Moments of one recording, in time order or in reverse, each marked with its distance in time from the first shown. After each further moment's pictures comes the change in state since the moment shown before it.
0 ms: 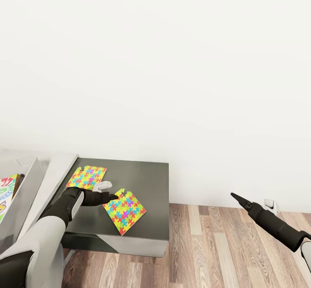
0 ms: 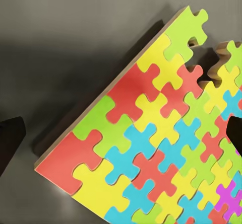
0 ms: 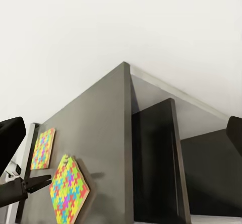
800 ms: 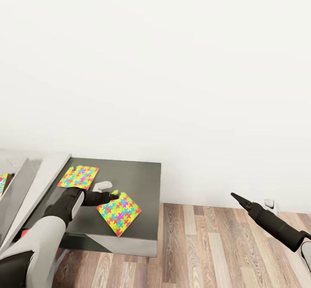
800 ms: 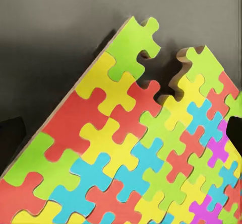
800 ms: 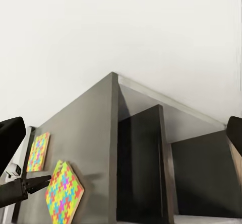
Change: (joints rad) left arm 0.000 -0.001 0.000 0.000 0.000 0.001 -0.003; right arm 0.000 0.000 -0.001 0.000 0.000 -0.001 0.001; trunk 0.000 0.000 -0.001
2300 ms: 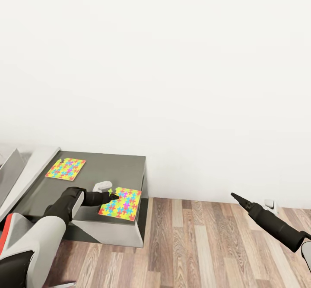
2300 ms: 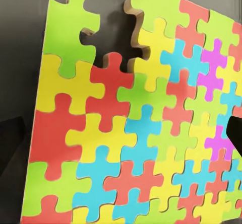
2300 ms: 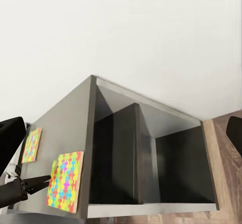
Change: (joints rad) left arm -0.001 -0.002 0.006 0.000 0.006 0.012 -0.002; right arm 0.000 0.000 -0.001 0.005 0.000 0.000 0.000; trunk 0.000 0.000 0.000
